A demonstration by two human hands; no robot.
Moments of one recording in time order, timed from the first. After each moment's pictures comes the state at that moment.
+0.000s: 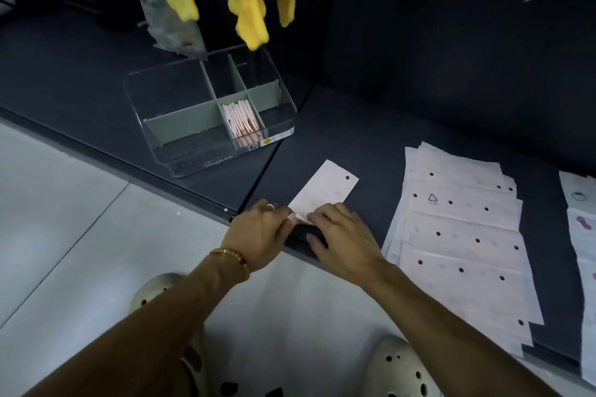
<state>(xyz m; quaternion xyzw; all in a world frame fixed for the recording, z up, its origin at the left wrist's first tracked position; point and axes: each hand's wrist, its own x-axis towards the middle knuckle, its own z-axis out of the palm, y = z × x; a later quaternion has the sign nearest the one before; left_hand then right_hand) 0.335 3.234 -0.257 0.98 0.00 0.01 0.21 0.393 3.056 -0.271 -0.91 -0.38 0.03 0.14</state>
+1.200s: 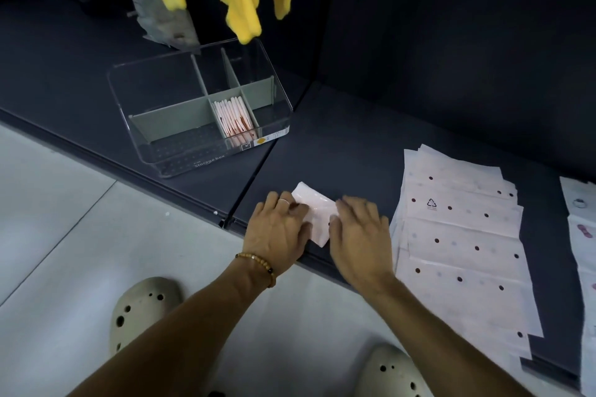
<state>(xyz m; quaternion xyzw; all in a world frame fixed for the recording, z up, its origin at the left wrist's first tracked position) 0.363 3.200 -0.283 1.00 0.03 0.01 0.09 0.398 3.045 -0.272 -0.97 -0.20 -0.07 0.13</state>
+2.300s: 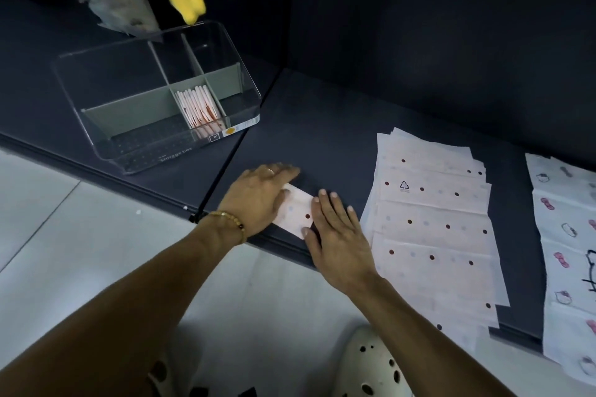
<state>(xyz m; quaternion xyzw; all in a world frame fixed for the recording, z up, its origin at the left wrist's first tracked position) 0.403 3.212 -0.273 0.98 -0.07 0.03 0.18 0.384 3.017 -0.296 -0.96 -0.26 0.06 0.11</state>
